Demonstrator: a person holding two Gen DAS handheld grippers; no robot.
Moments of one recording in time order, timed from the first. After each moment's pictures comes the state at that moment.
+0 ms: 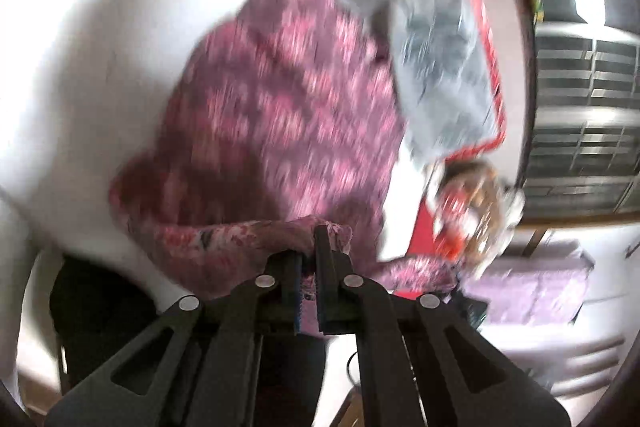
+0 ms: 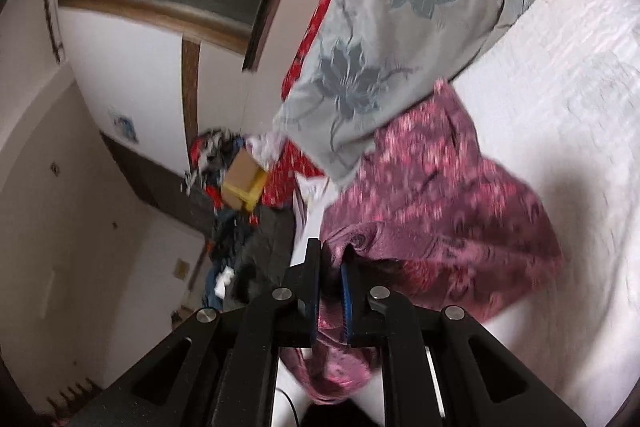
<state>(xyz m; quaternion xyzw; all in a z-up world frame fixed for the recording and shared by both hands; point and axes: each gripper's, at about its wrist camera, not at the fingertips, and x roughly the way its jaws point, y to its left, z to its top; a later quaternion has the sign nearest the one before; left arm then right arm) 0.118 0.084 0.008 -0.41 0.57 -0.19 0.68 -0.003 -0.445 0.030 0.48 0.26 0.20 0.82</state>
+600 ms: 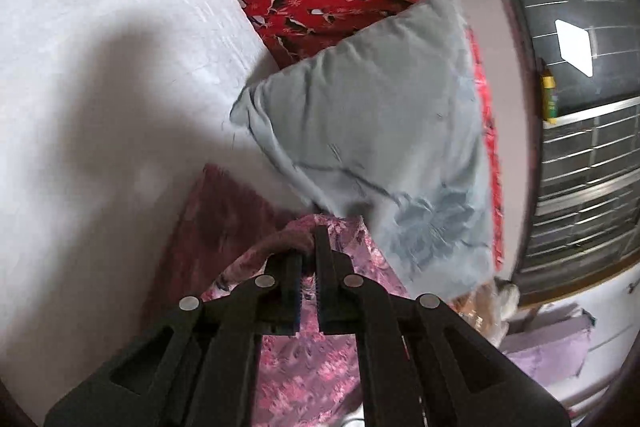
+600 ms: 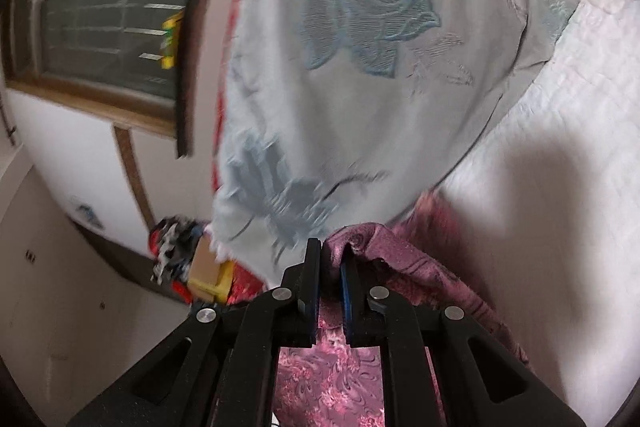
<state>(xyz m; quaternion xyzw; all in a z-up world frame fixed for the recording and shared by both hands) 0.371 0.065 -0.009 -0.43 0.48 -0.16 0.75 0.223 -0.492 -0.028 0.54 0.24 0.09 0.80</state>
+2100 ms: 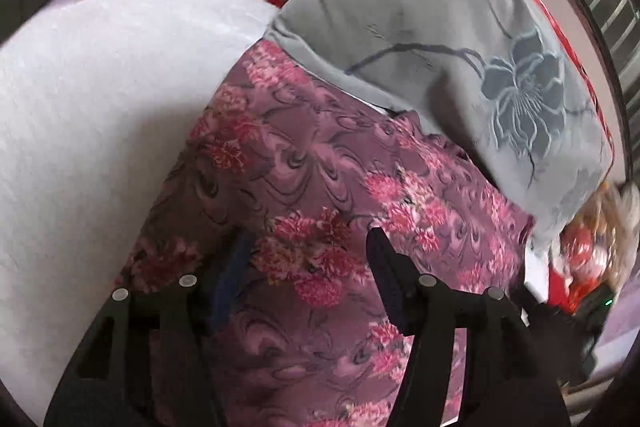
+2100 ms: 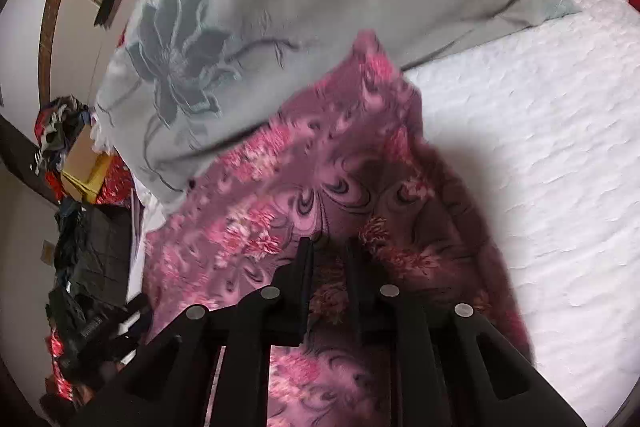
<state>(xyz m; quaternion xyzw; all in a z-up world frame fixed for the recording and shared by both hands) 0.274 -0.015 -0.036 -0.21 0.47 -0.09 0.85 0.172 -0.436 -0.029 0.31 0.39 -0.01 0.87</state>
